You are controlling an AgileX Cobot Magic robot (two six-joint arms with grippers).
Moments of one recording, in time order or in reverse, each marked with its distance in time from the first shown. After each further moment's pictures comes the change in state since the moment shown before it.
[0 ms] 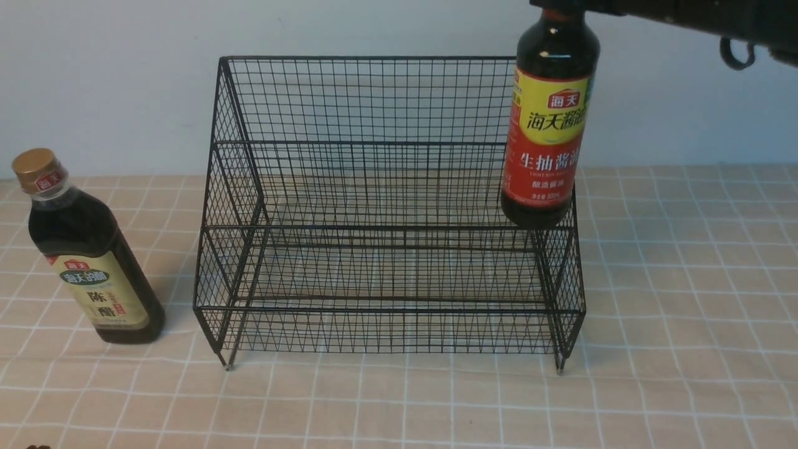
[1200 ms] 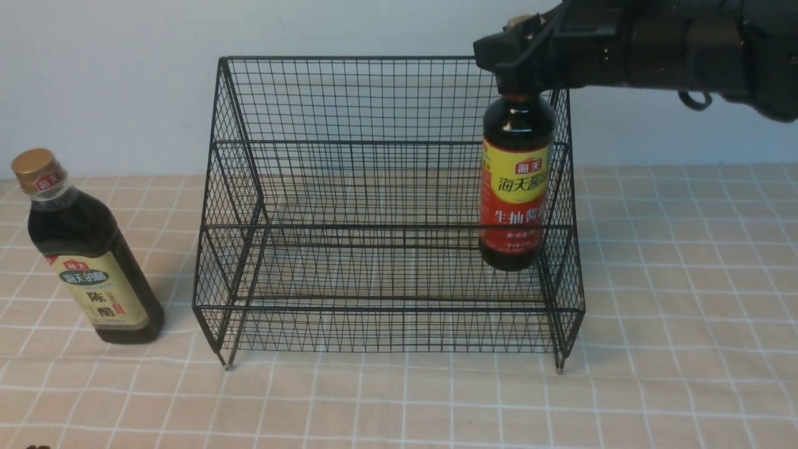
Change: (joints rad) right arm 0.000 0.093 0.000 -0.232 0.172 0.119; left arm 0.000 0.000 0.000 0.000 0.000 0.000
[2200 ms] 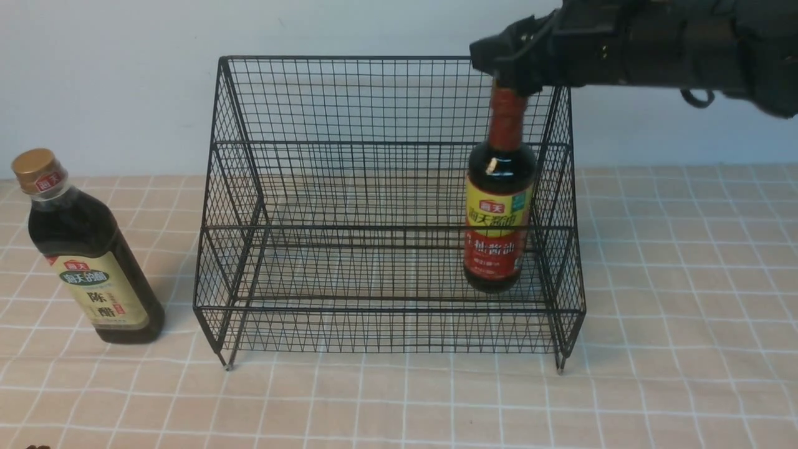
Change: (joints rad) right arm 0.000 -0.013 -0.013 -0.041 -0.002 0.109; left arm 0.000 0.000 0.000 0.000 0.000 0.000
